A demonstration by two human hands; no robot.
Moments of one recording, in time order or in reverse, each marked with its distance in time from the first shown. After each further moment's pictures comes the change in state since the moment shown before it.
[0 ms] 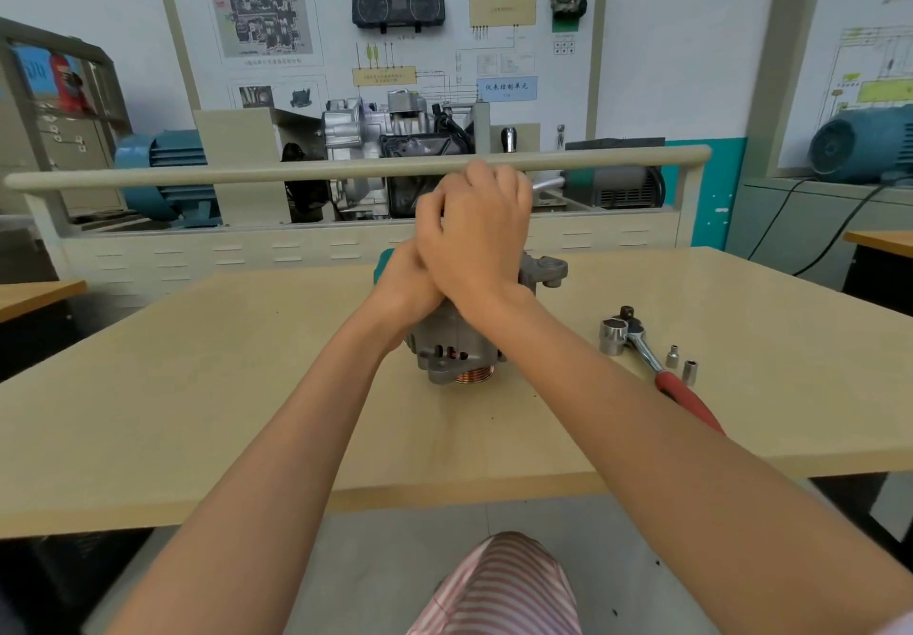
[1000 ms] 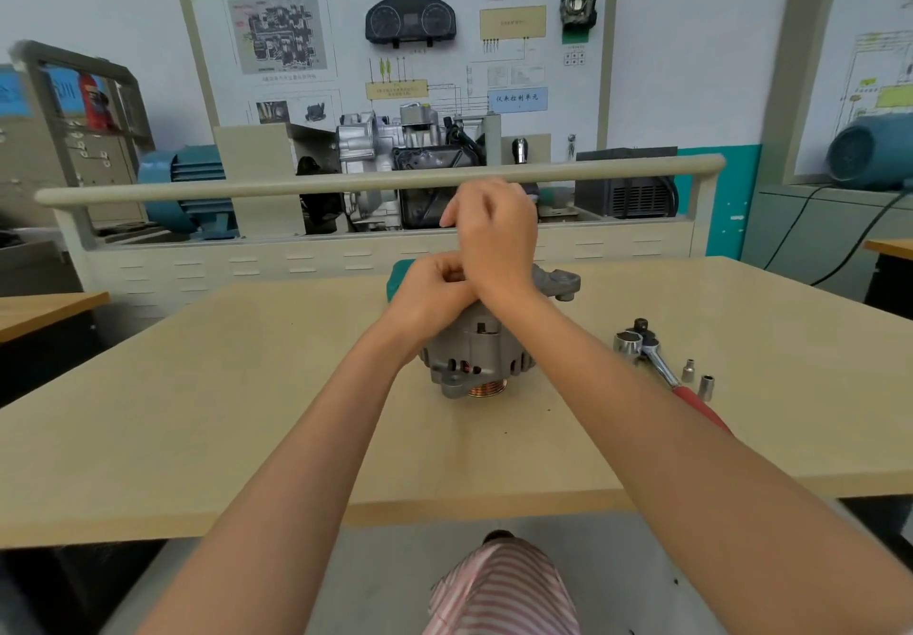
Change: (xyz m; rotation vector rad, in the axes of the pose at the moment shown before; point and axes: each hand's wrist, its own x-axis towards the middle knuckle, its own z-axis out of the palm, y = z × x) left_hand 0.000 0.005 0.000 0.015 -0.063 -0.067; right_hand 0.013 0.005 -0.003 0.740 -0.060 0.222
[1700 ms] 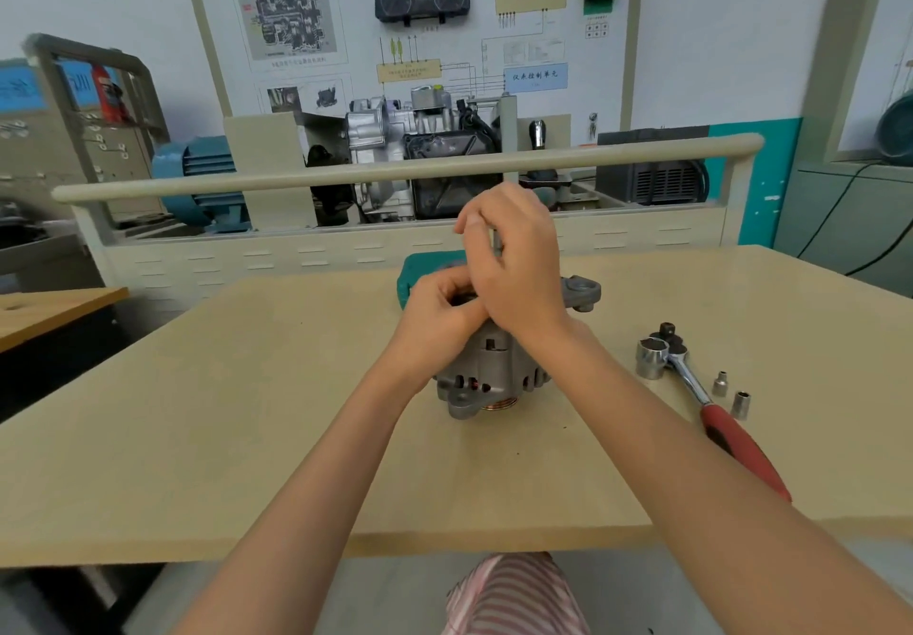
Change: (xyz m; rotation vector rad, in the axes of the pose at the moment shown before) left_hand -0.002 -0.008 0.007 -0.087 0.016 0.166; right_hand 0.002 0.032 -0.007 -0.034 -0.027 -0.339
